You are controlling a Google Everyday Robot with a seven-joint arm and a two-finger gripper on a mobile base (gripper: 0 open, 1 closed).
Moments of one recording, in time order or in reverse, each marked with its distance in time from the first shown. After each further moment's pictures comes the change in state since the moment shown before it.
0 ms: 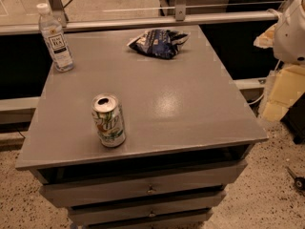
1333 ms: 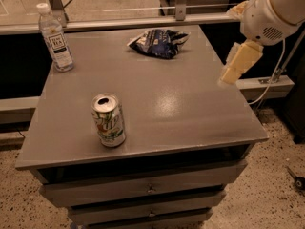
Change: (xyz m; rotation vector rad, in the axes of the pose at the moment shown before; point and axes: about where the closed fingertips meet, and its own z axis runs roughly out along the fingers) arm -0.056 -0.096 0.033 0.177 -0.251 -0.050
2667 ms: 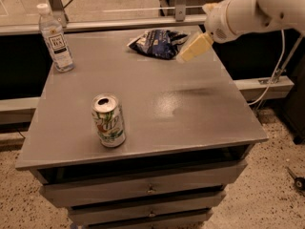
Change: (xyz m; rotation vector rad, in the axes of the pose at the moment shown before) arm -0.045 -0.103 0.115 0.159 -0.330 0.191
